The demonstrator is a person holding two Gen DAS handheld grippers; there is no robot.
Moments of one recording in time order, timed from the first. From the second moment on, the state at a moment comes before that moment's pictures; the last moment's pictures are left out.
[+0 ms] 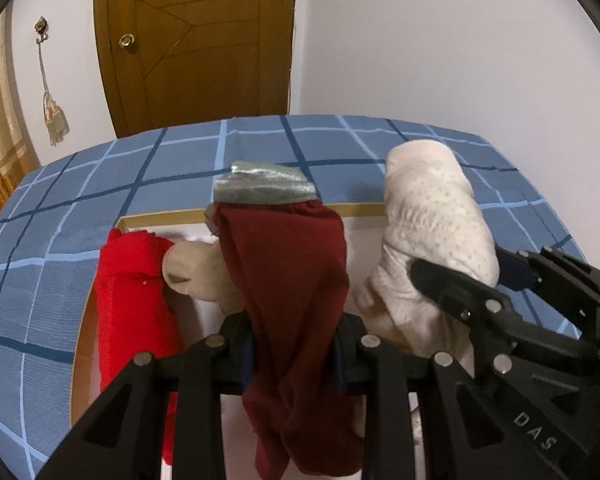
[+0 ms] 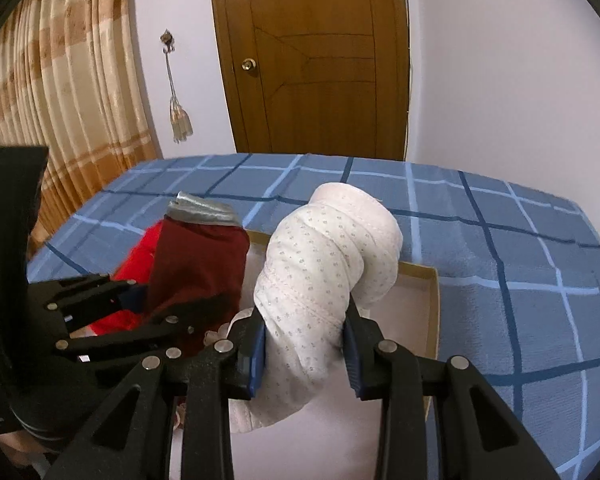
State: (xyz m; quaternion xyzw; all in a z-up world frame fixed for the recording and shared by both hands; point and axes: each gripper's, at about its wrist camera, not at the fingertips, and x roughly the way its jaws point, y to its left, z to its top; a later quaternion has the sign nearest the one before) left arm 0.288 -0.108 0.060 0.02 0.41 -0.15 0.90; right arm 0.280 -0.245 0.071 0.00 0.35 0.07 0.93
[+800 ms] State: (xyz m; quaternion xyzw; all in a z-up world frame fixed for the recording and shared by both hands) left arm 0.302 -0.125 0.026 0.06 0.48 -0.07 0.87; right arm 0.309 -0.266 0.040 0.07 0.41 0.05 0.91
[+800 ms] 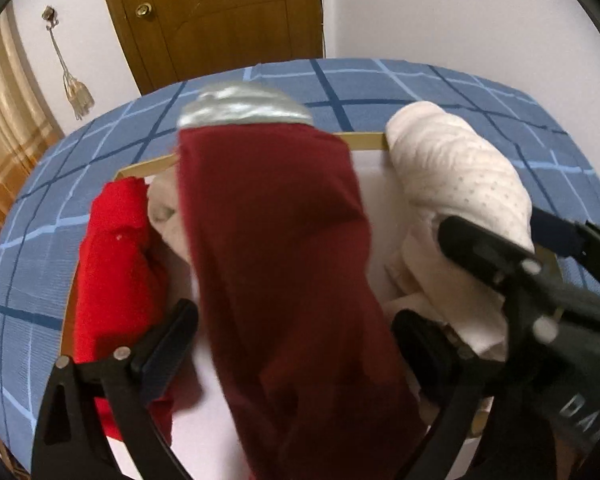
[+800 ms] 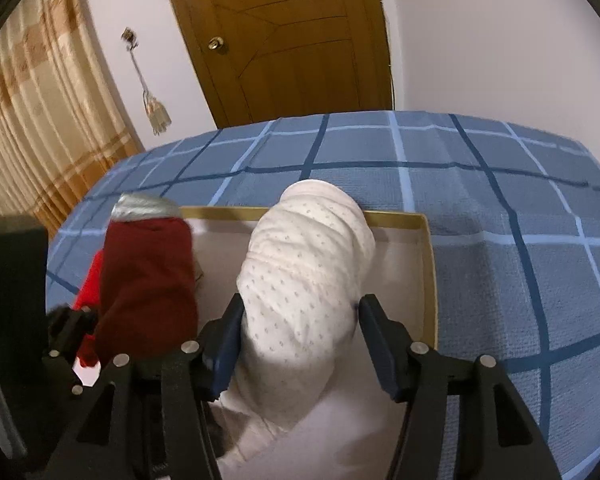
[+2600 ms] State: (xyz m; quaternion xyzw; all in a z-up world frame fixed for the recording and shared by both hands) left arm 0.150 -0.076 0.085 0.02 0.30 -0.10 0.95; right arm 0.121 -0.263 0.091 0.14 0.16 0.01 0.98
